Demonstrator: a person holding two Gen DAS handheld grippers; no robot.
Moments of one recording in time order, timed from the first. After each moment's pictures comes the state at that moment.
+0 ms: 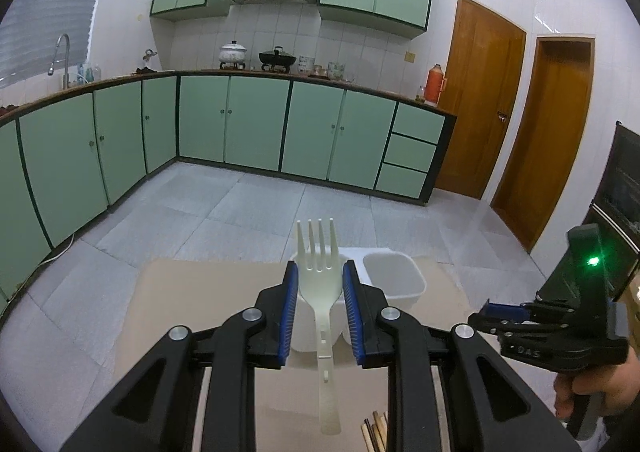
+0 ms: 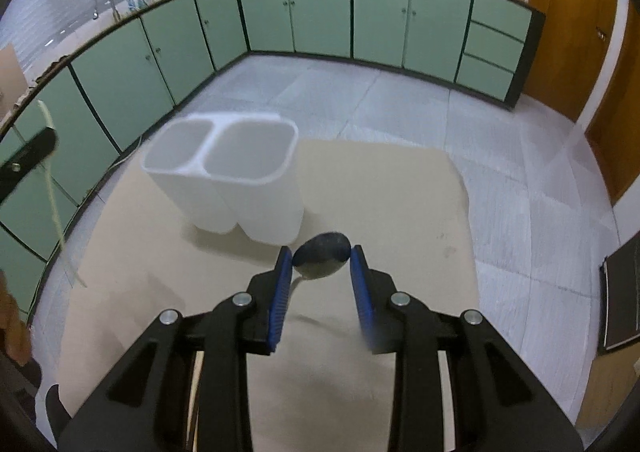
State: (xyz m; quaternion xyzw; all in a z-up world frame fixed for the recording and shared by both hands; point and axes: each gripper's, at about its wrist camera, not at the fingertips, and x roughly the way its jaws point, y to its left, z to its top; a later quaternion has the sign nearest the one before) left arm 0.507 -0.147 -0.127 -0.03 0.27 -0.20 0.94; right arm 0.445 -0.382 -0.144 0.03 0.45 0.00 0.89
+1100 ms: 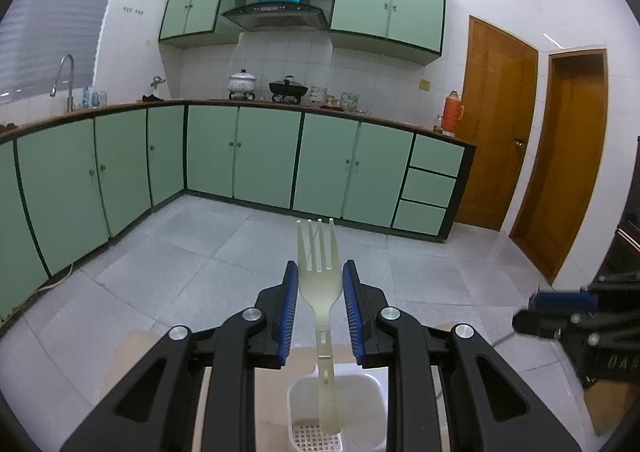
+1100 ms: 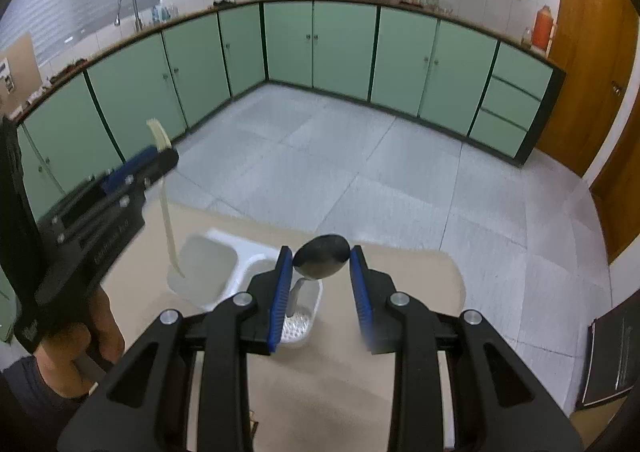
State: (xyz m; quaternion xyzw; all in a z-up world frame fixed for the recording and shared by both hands) left arm 0.611 -0.197 -0.132 -0.04 0.22 -0.17 0.96; right arm 0.534 -0.377 -0.087 -0.02 0.42 0.02 0.91
